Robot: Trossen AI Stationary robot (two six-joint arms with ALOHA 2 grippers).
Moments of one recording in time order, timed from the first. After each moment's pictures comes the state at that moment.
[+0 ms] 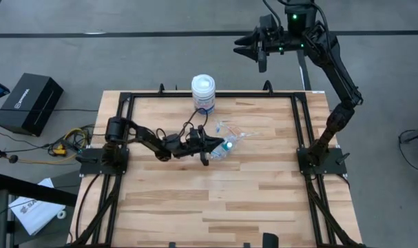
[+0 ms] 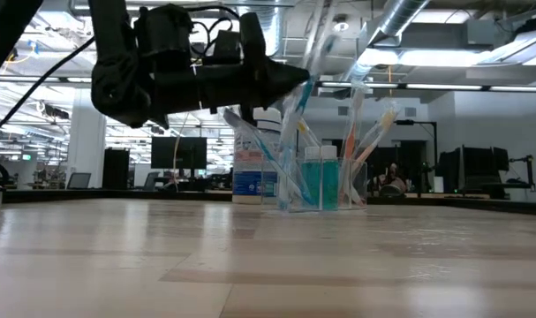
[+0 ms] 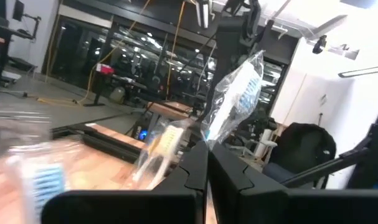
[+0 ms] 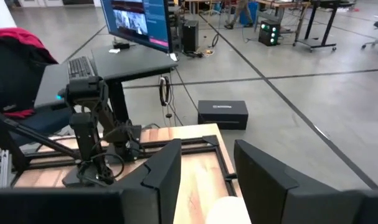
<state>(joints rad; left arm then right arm) 0.01 2.01 0.72 1.57 -0.19 -0.31 -0.70 1.71 2.35 -0.91 -0.58 -0.15</state>
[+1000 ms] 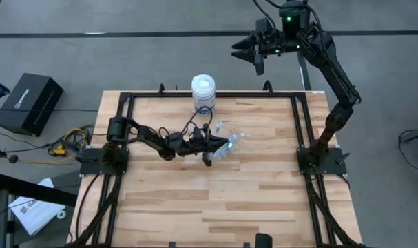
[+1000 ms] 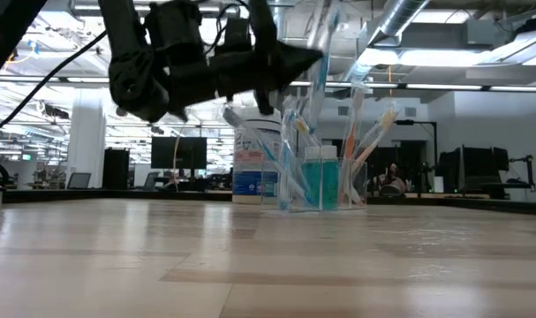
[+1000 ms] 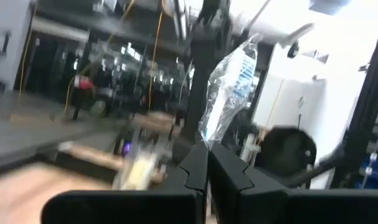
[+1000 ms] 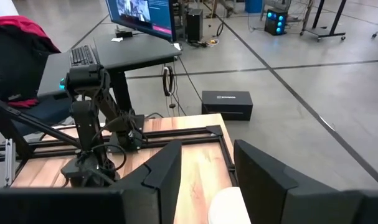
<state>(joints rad) 0.02 2.02 0.80 1.57 -0.10 -0.28 -0.69 1.72 2.33 -0.93 -0.58 -0.18</state>
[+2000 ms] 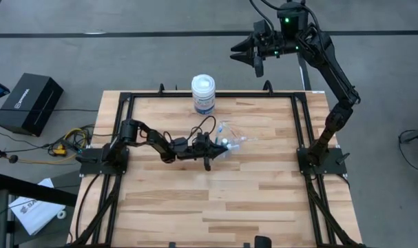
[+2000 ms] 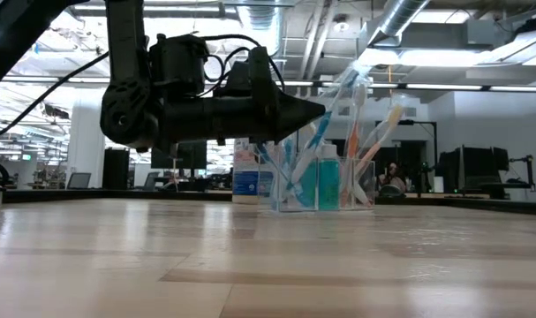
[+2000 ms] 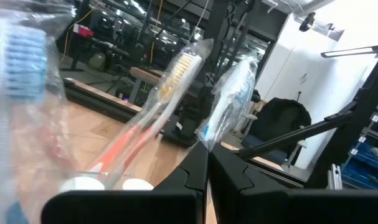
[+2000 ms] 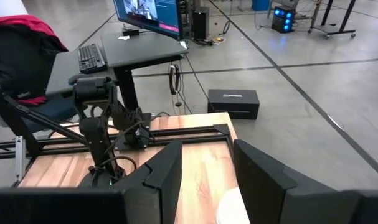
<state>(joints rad) 0.01 2.17 0.77 1.57 -0.07 -0.40 -0.68 1.72 2.33 -0.94 -0.59 -0.18</state>
